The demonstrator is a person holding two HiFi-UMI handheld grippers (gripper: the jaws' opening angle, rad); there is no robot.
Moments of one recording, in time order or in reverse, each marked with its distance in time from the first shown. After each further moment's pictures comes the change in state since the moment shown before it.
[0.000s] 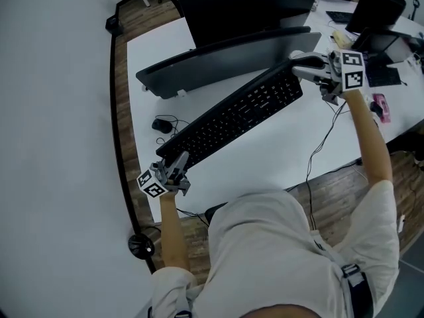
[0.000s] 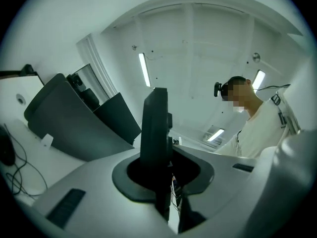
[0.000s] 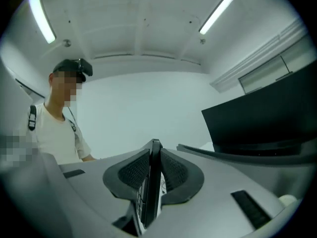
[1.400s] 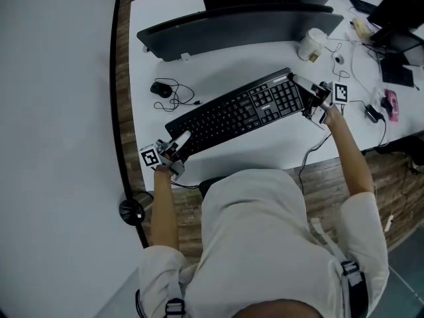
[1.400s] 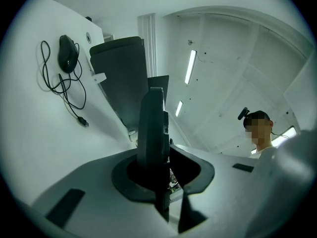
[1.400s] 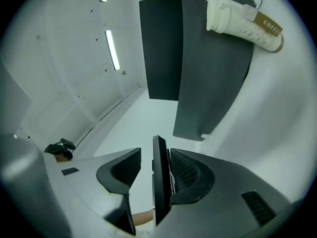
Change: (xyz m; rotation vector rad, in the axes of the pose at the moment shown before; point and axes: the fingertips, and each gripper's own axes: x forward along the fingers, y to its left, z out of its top) left arm -0.056 0.046 -0.096 -0.602 0.092 0.123; right arm 0.026 -0.028 -0.174 1.010 -0.427 0.057
